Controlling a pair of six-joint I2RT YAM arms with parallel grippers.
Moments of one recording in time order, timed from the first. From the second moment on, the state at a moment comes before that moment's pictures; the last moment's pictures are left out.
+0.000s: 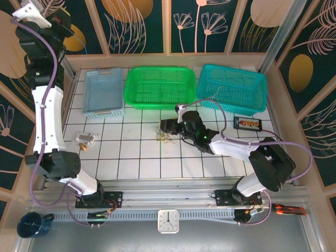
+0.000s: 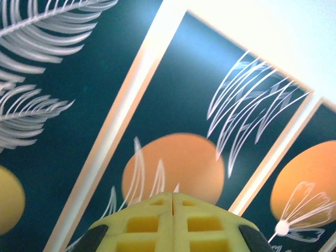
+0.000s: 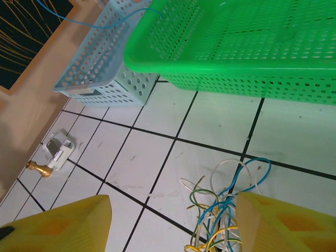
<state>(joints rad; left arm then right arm) 0.14 1.61 1.99 -0.11 0.23 -0.59 0.80 1.47 0.75 0.31 -0.03 0.57</state>
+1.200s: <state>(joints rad) 0.14 1.62 1.44 0.00 0.23 -0.53 0.79 1.36 0.71 0.26 -0.02 0.57</state>
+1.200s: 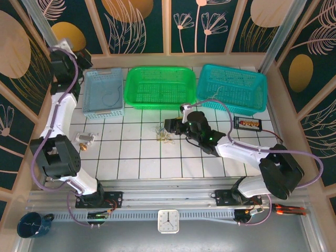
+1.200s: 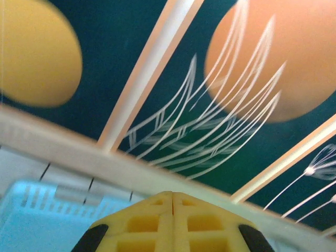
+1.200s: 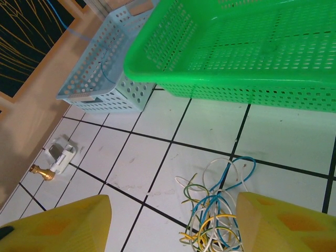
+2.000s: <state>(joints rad) 0.14 1.67 1.19 0.09 0.29 -0.44 0.78 1.36 0.72 0.19 -0.02 0.57</state>
